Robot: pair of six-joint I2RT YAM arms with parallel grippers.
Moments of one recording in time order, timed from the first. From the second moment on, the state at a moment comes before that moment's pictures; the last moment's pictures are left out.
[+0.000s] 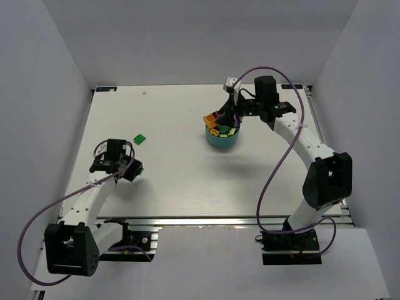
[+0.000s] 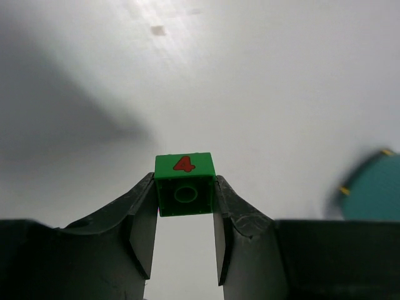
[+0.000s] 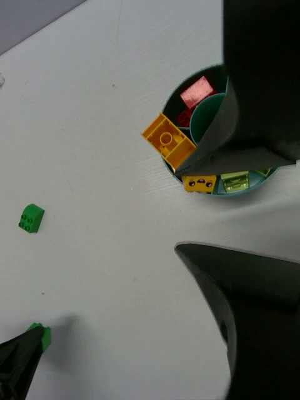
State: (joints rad) left arm -0.08 1.07 0.66 -0.68 -0.13 -1.14; right arm 0.37 1.66 1.46 -0.35 -0.91 -0.48
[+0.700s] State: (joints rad) left arm -0.40 1.43 1.16 -0.15 0.14 -0.82; right arm 0.27 1.60 1.38 -0.16 -0.81 -0.23
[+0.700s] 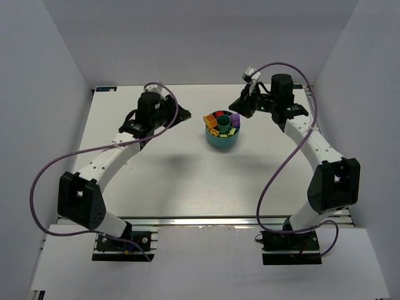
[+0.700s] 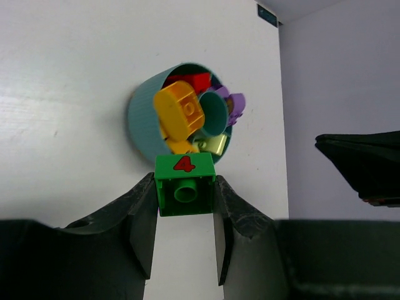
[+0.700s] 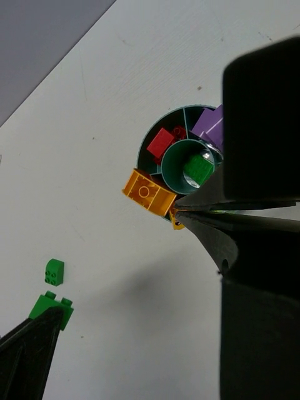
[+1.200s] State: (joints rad) left arm -0.53 1.90 1.63 -0.15 0.16 -0.61; right arm 0.22 1.60 1.38 -0.15 -0.77 -0.20
